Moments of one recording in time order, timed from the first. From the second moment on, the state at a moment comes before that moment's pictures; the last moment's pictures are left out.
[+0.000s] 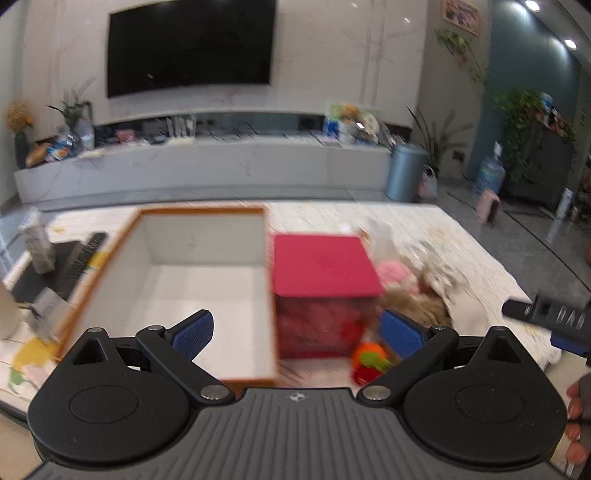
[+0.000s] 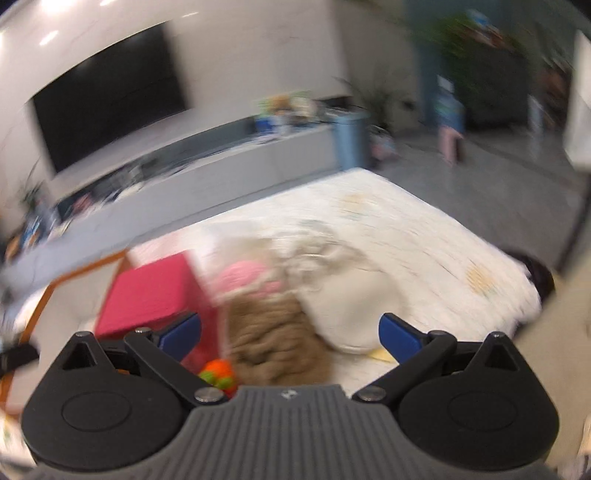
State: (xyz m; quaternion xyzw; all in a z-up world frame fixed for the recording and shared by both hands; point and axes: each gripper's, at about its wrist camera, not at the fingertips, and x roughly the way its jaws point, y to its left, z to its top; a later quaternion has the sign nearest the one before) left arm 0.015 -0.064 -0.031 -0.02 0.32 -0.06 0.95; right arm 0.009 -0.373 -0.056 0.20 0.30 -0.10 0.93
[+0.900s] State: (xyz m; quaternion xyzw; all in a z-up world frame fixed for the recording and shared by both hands) left arm 0.046 -0.150 -0.161 0.09 0.31 -0.11 0.94; right arm 0.035 -0.407 -0.110 0.28 0.33 -0.10 0.89
